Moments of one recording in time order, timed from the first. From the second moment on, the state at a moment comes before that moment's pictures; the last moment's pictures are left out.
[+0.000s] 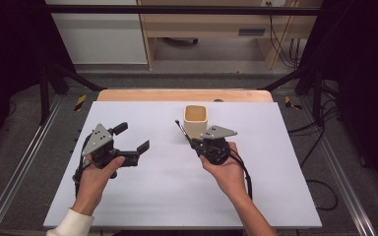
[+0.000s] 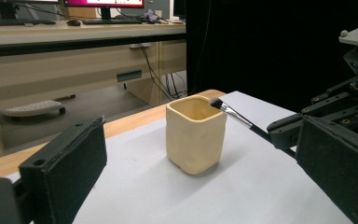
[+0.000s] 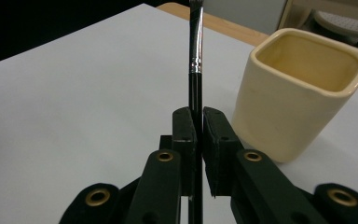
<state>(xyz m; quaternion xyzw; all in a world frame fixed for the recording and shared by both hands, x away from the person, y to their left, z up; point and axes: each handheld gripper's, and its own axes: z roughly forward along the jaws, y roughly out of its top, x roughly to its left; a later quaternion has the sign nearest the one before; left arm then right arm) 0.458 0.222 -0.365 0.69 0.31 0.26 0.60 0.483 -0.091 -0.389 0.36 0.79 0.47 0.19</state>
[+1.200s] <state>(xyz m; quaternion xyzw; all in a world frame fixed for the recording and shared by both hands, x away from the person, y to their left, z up) 0.464 0.188 -0.368 0.69 0.30 0.23 0.61 0.456 -0.066 -0.413 0.32 0.70 0.58 0.27</state>
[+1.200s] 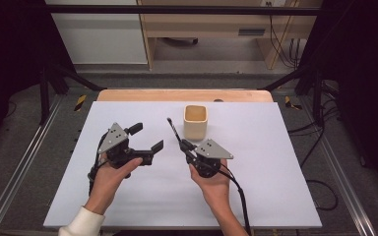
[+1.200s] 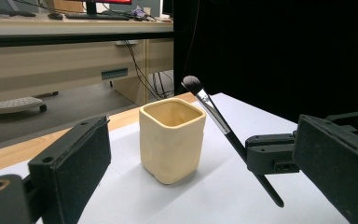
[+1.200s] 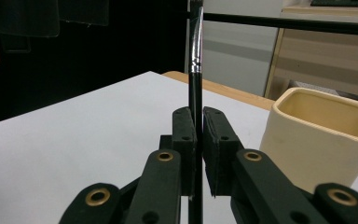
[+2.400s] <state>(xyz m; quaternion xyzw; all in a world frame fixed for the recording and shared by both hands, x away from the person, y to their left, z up) 0.475 0.188 -0.379 0.69 0.35 0.14 0.63 0.437 -0.037 -0.417 0.28 0.71 0.59 0.28</state>
